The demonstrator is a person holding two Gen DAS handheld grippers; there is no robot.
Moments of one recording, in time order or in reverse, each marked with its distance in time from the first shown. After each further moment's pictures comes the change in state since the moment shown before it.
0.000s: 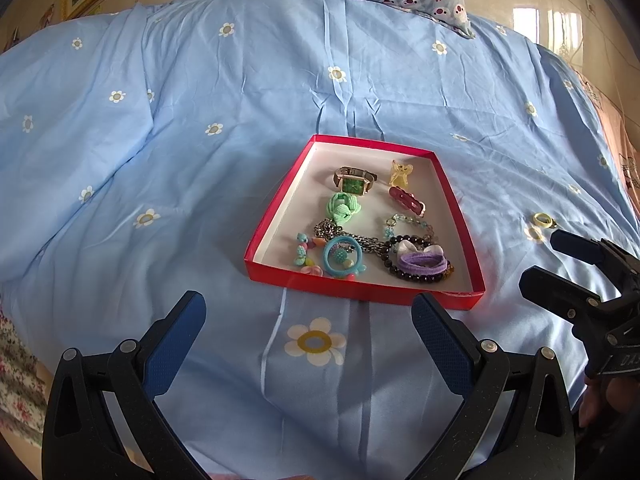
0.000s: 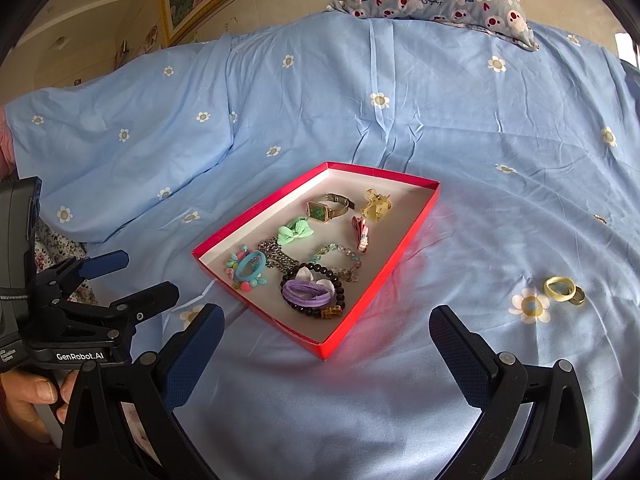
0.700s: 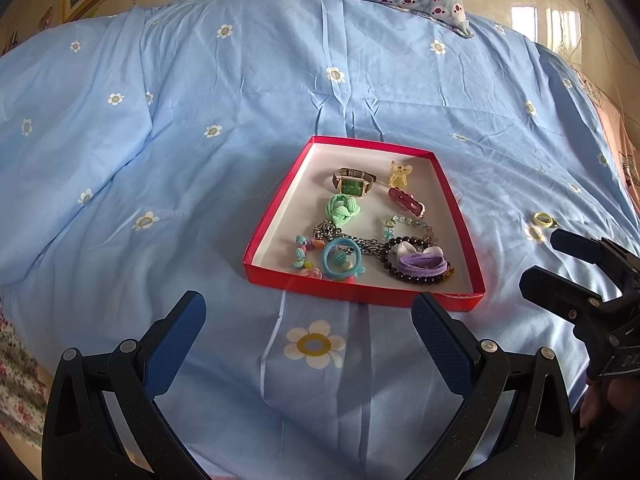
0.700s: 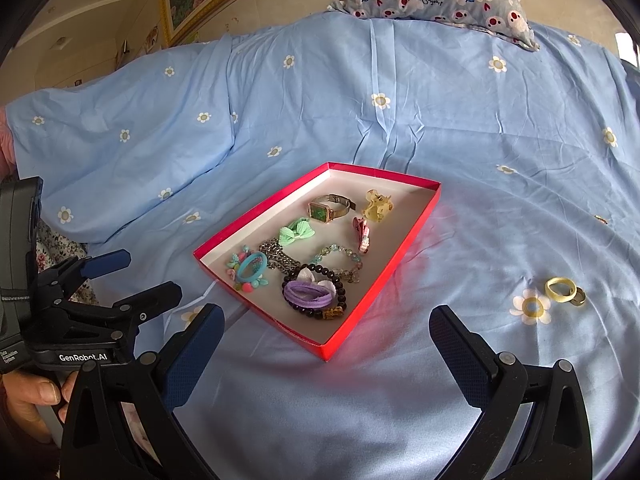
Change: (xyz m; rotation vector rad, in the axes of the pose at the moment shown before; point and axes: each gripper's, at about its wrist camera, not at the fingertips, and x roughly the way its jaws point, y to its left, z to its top) left arm 0.002 -0.002 0.001 0.008 0.002 -0.006; right arm 0.000 0.001 0.000 0.002 0.001 0.001
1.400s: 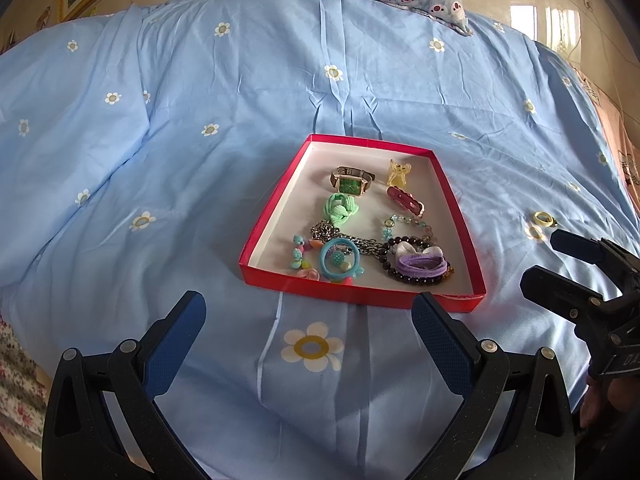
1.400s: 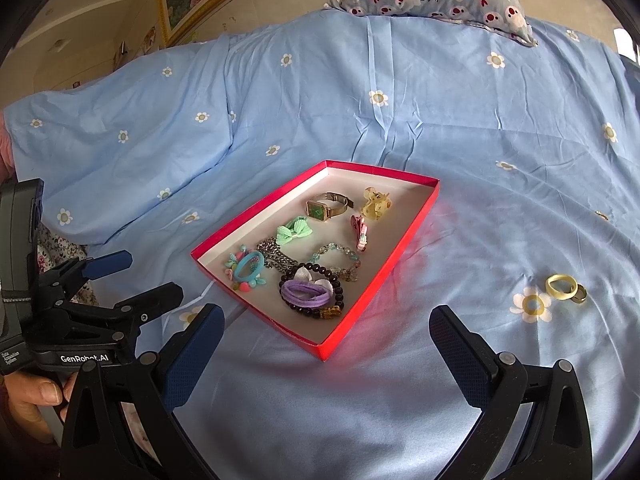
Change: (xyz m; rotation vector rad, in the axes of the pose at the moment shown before) left arm 0.002 0.000 0.003 0.003 0.001 -0.001; right arm 0.002 0.001 0.000 0.011 0.003 0.002
